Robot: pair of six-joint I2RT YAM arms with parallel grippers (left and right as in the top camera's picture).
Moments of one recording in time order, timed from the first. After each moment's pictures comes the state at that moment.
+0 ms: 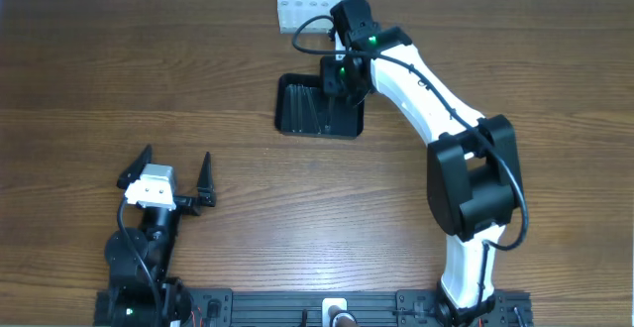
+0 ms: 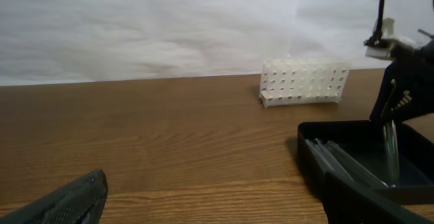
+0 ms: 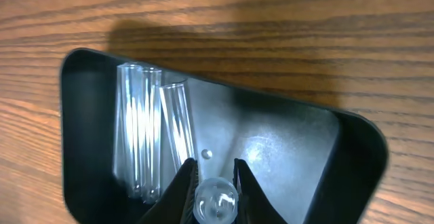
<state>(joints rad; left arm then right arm) 0.00 0.01 0.01 -0.06 0.11 0.01 0.40 2.08 1.63 -0.78 -0.19 0.34</state>
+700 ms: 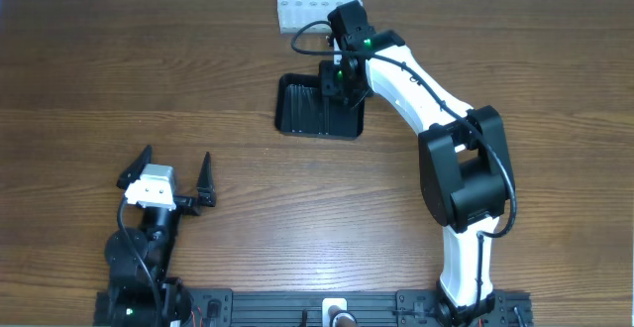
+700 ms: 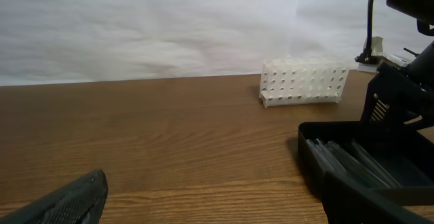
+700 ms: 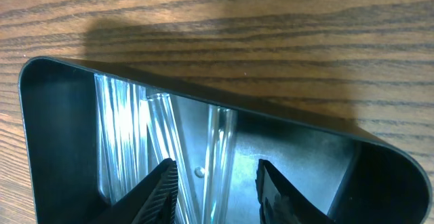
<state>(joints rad) 0.00 0.01 0.01 -0.06 0.11 0.01 0.40 2.13 1.63 -0.75 -0.20 0.37</state>
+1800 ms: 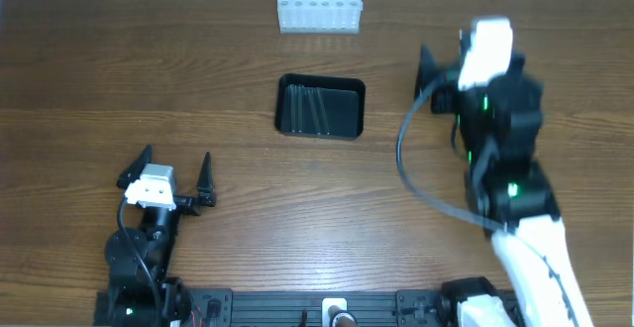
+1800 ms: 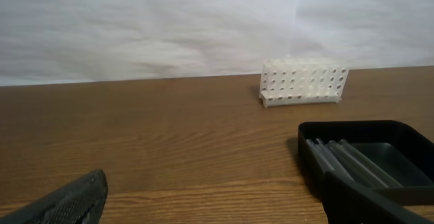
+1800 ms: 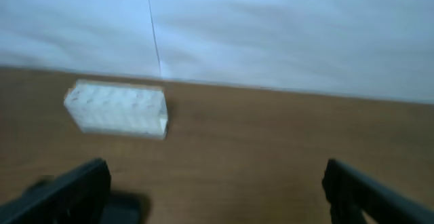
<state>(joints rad) 0.00 0.01 0.01 -0.06 0.11 0.01 0.15 0.98 0.82 -0.12 0.09 -0.02</state>
